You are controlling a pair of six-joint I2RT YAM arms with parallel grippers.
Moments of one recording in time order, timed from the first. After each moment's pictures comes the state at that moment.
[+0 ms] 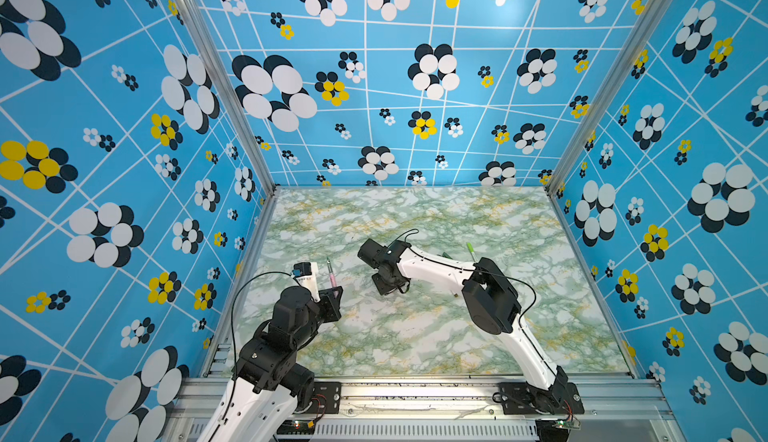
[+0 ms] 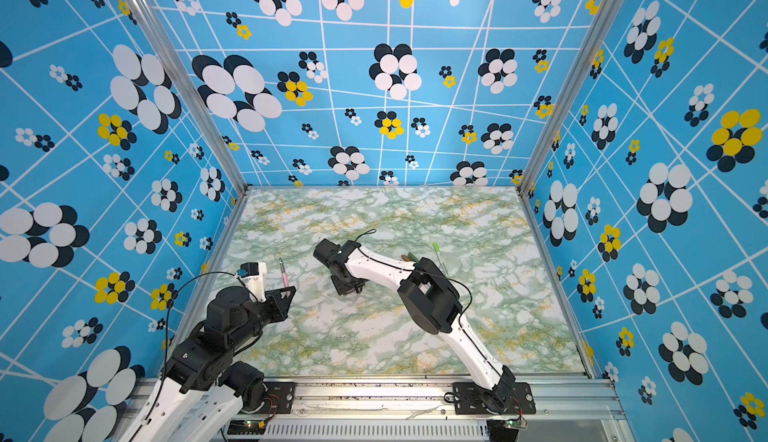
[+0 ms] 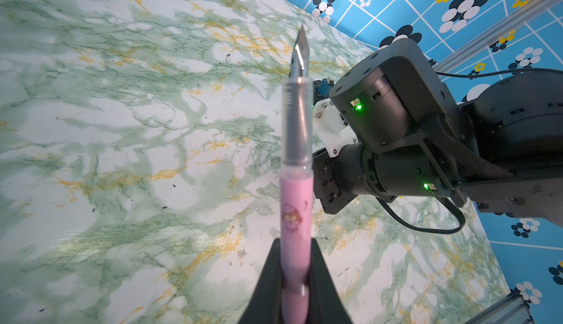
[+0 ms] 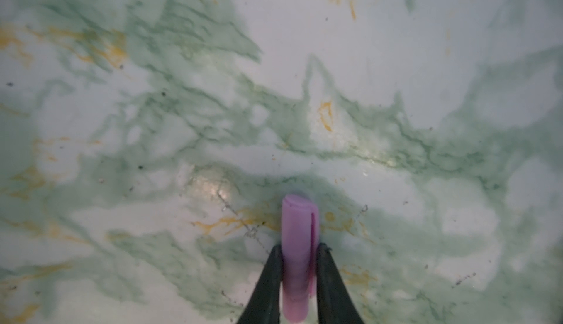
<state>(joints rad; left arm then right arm) -0.40 0.42 0.54 -0.61 0.03 -0.62 0.95 2.33 1.91 -0.96 0.17 0.42</state>
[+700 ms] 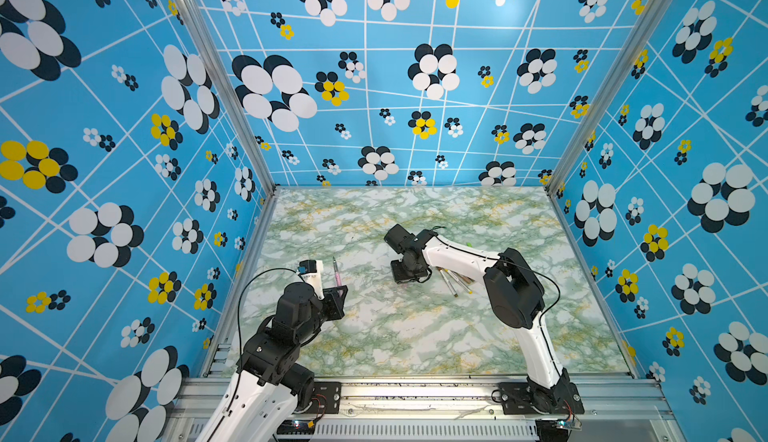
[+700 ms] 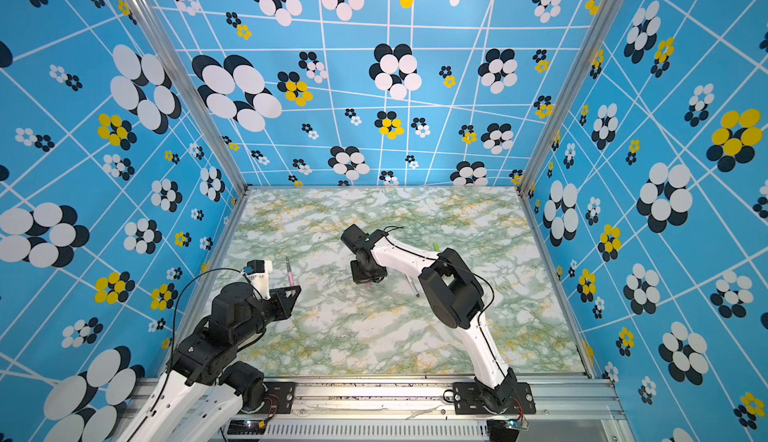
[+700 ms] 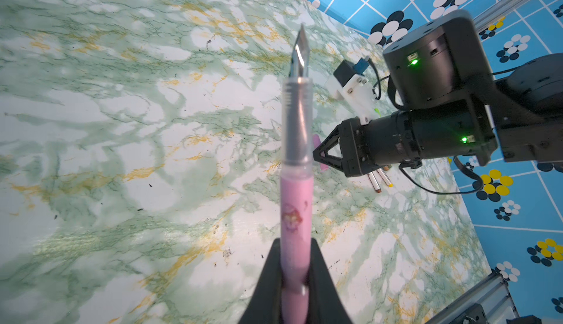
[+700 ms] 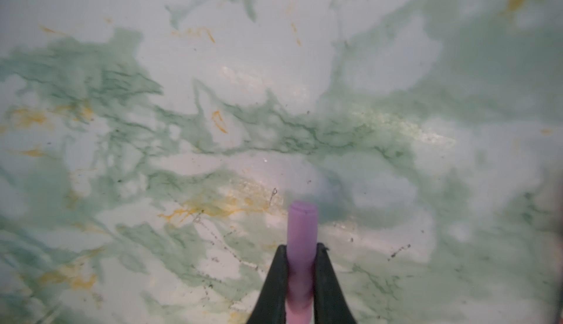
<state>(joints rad) -0.40 0.50 0.53 -0.55 0.12 -0.62 0.80 2.13 1.68 -0.82 -0.02 0.54</state>
